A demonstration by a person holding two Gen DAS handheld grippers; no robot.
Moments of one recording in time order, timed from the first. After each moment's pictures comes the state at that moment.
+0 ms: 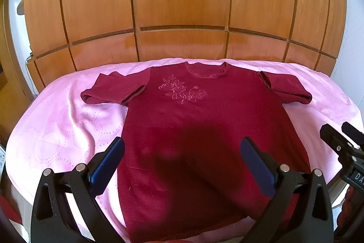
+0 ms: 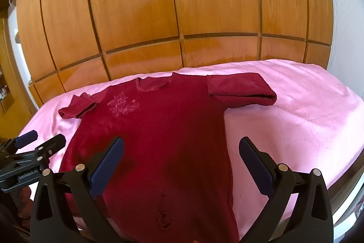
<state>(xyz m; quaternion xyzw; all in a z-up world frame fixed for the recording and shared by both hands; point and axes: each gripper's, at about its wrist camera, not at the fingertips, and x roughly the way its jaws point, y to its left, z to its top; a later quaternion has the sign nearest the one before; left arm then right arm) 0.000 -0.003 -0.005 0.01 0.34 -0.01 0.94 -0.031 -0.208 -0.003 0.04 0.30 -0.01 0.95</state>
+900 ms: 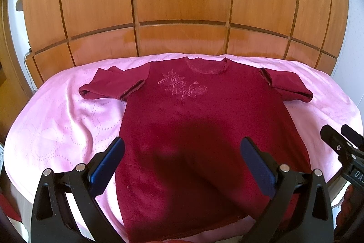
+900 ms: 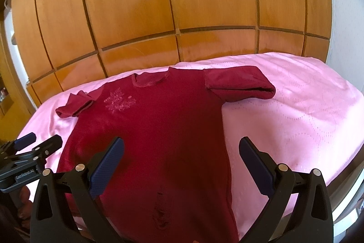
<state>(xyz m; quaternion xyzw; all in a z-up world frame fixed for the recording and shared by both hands) 0.000 -0.002 -0.013 0.00 0.35 -0.01 0.94 -0.027 -0.212 -0.012 0.06 0.32 -0.02 0.95</state>
